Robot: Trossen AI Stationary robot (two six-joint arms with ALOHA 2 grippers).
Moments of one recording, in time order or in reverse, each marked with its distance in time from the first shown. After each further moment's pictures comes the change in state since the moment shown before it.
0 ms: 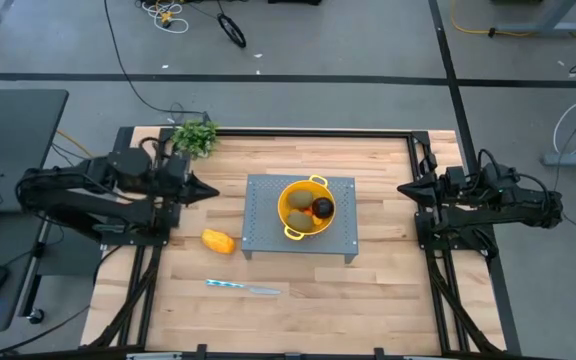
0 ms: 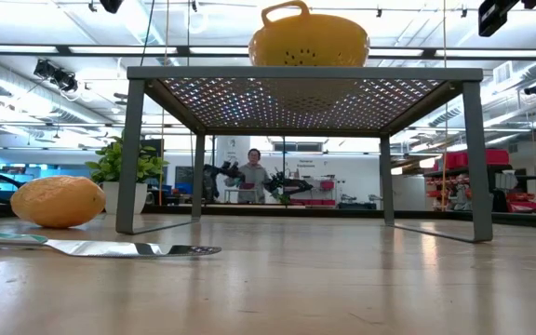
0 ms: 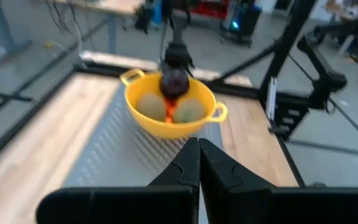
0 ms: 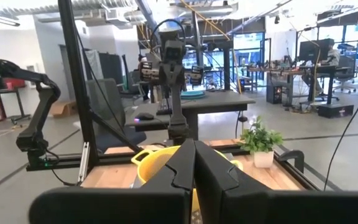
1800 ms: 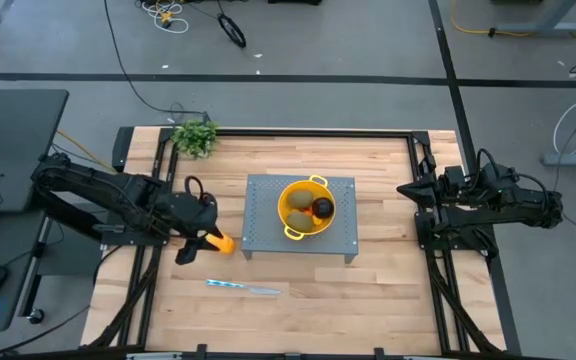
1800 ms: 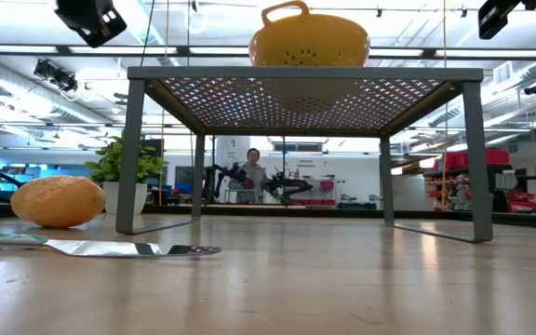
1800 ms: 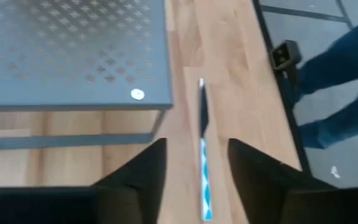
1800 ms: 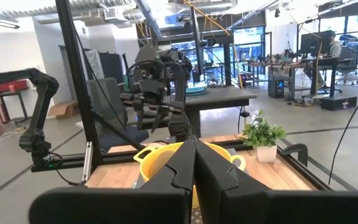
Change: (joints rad) left arm -0.259 0.262 -0.007 -0.244 0.082 -0.103; right arm 0.000 0.000 0.000 -0.014 0.000 0.034
